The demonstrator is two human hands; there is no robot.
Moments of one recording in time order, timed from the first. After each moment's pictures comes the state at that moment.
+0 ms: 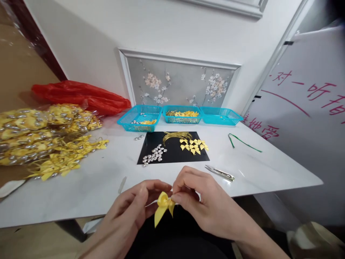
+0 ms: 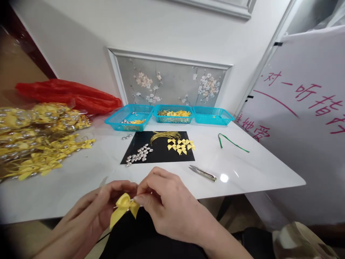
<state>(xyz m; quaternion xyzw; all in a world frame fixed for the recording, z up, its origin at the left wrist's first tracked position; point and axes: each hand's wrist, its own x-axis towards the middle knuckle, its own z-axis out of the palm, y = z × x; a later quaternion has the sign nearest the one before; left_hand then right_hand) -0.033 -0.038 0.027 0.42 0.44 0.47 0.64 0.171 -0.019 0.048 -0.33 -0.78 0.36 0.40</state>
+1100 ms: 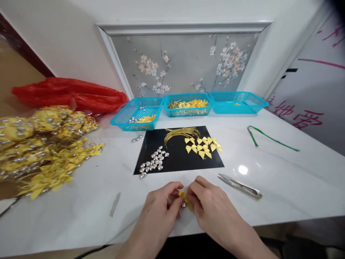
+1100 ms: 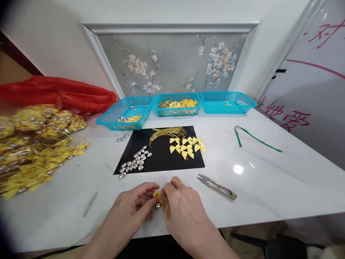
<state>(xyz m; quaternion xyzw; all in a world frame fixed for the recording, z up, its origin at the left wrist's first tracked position) 0.012 0.036 -0.002 0.62 0.61 0.26 0.42 0.174 0.037 -0.020 -0.54 -0.78 0.22 0.21</state>
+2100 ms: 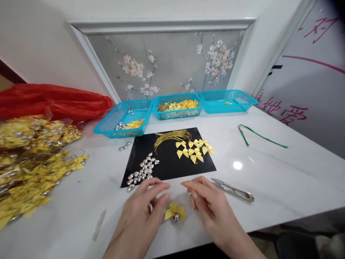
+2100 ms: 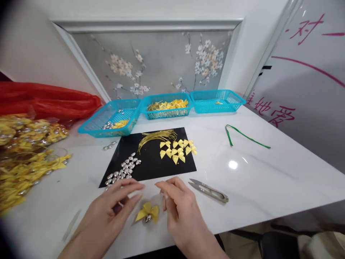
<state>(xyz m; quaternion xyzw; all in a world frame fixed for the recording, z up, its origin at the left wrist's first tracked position) 0.005 0.061 0.014 0.73 0.60 0.25 0.20 0.191 0.045 -0.032 -0.43 -0.66 0.35 0.51</state>
